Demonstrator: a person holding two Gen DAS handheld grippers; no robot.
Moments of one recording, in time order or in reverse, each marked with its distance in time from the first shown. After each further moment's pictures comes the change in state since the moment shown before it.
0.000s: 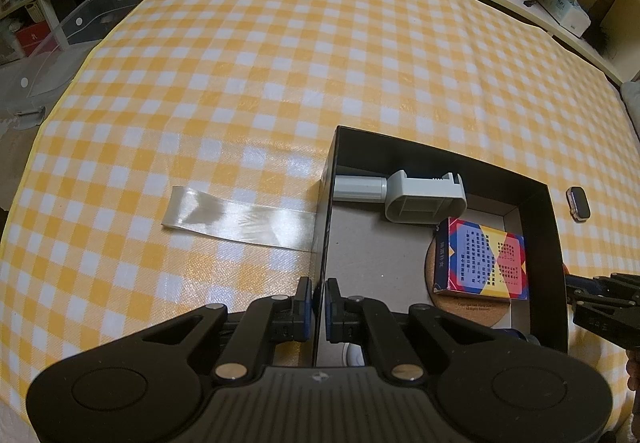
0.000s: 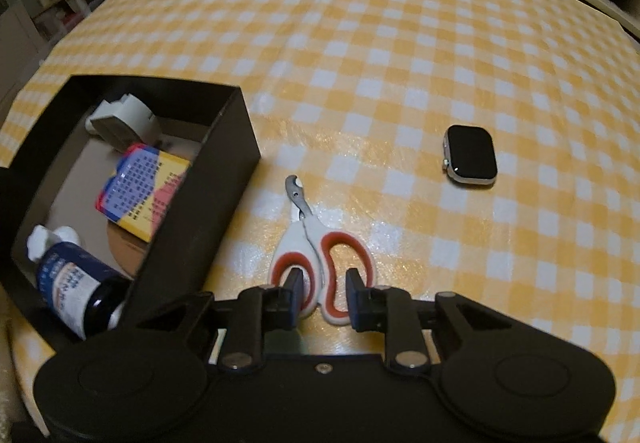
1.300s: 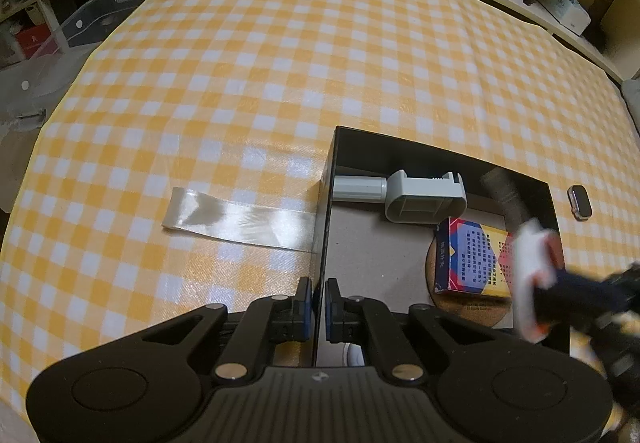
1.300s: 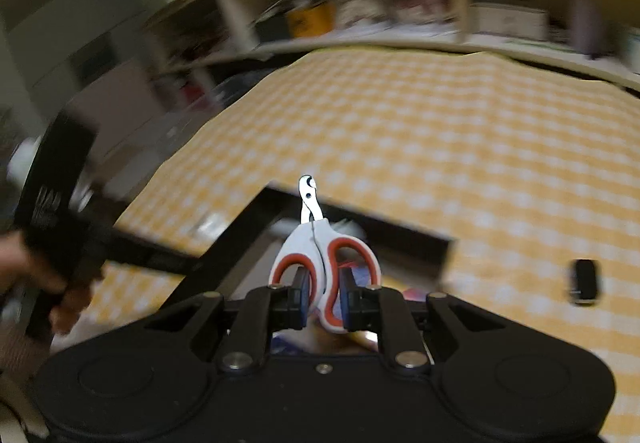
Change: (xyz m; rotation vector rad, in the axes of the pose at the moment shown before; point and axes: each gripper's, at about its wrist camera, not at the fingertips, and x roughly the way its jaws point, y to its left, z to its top) left arm -0.004 -0.003 0.002 0.007 -0.003 0.001; right arm -0.084 0.083 0.023 -0.123 -0.276 0.314
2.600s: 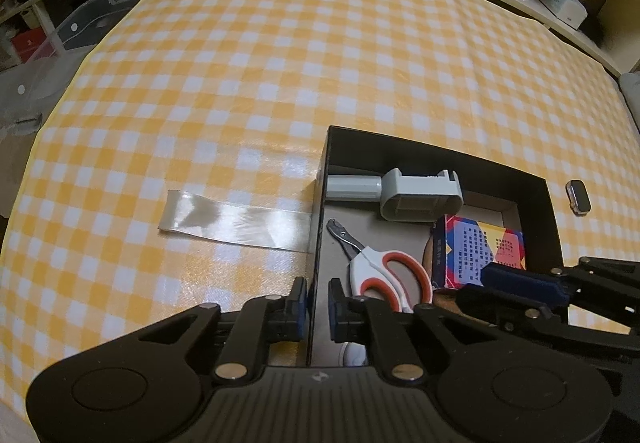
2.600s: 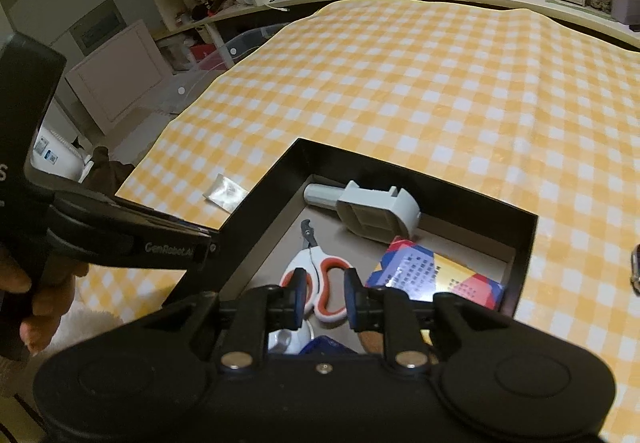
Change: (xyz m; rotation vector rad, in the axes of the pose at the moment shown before) left arm 0.002 -0.003 -0.001 0.026 0.003 -0.001; right arm 0.050 0.018 -0.001 0.013 0.114 0.026
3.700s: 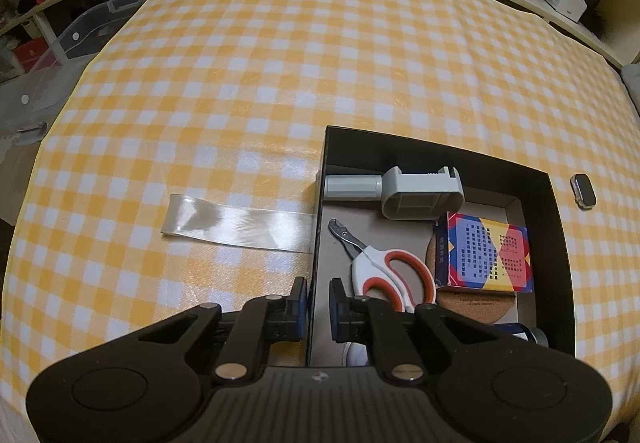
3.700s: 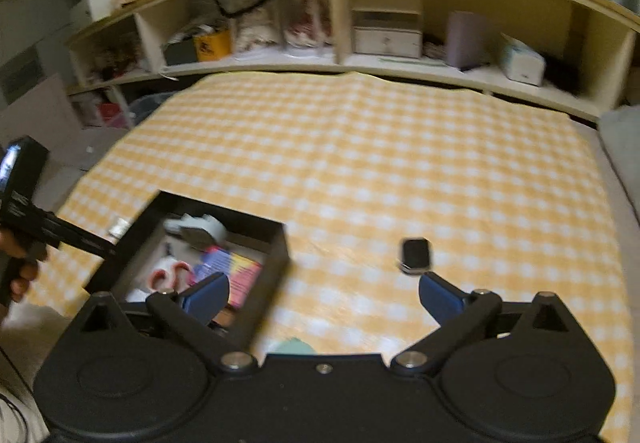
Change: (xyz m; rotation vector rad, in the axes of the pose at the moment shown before) left arm -0.001 0.001 0.000 0.030 -0.004 0.015; right arm -0.161 -0.074 -0.042 0.075 -0.168 -0.334
